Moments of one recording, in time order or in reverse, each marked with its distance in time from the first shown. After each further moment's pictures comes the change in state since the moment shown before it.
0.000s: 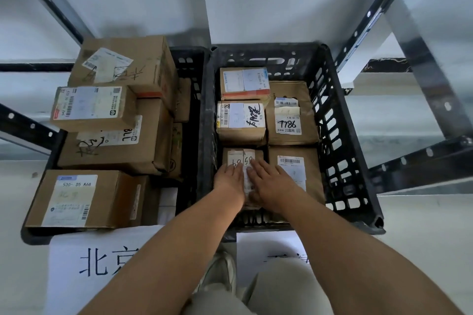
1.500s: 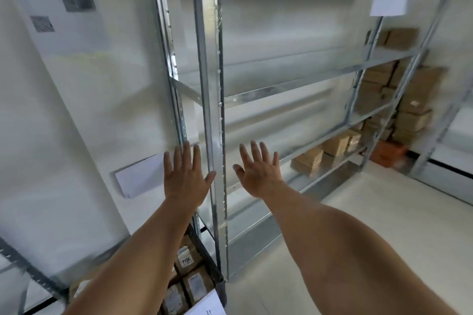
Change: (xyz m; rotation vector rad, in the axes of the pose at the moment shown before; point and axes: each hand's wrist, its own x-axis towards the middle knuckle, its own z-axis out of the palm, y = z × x) left_hand -0.801 0.039 -0.445 -0.069 1.177 -0.035; right_hand -0.823 -0.046 -0.487 0.255 0.790 0.812
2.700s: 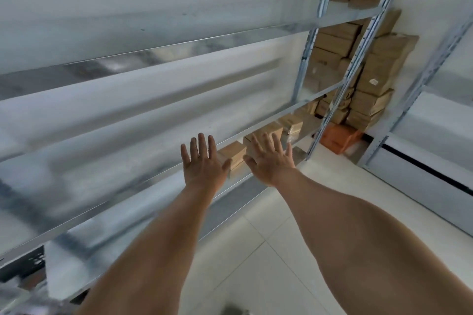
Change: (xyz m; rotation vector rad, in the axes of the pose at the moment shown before) left_hand 0.321 0.643 0.086 -0.172 -0.210 0.033; right_hand 0.228 0.653 0.038 0.000 -0.149 0.125
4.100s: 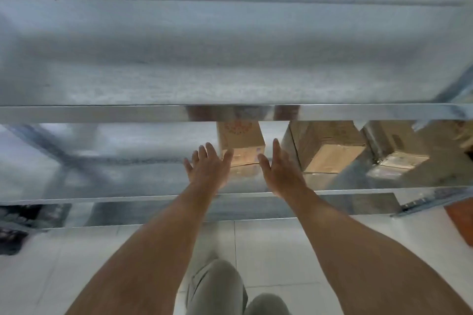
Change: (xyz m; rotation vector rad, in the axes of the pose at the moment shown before) left_hand 0.349 0.175 0.389 -0.450 -0.247 -0.808; right_hand 0.467 0.216 0.336 0.302 -0.293 -0.352
